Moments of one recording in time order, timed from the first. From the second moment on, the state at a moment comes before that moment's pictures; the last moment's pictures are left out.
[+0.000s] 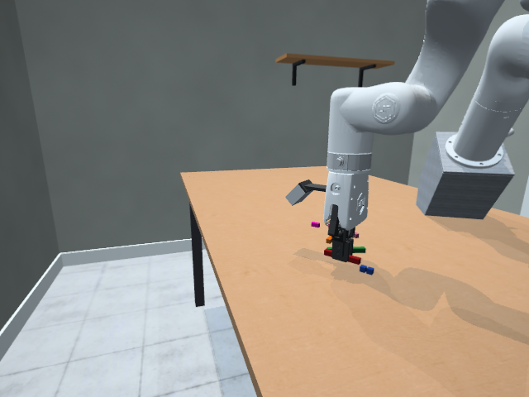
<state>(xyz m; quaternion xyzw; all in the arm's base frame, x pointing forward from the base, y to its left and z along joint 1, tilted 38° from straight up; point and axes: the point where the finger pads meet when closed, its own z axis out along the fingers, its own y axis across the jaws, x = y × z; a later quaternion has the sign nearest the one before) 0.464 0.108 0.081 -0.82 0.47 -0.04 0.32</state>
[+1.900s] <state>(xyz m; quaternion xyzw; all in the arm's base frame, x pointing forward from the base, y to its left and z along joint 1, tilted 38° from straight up) 0.464 0.108 0.081 -0.82 0.47 -0.04 0.32</state>
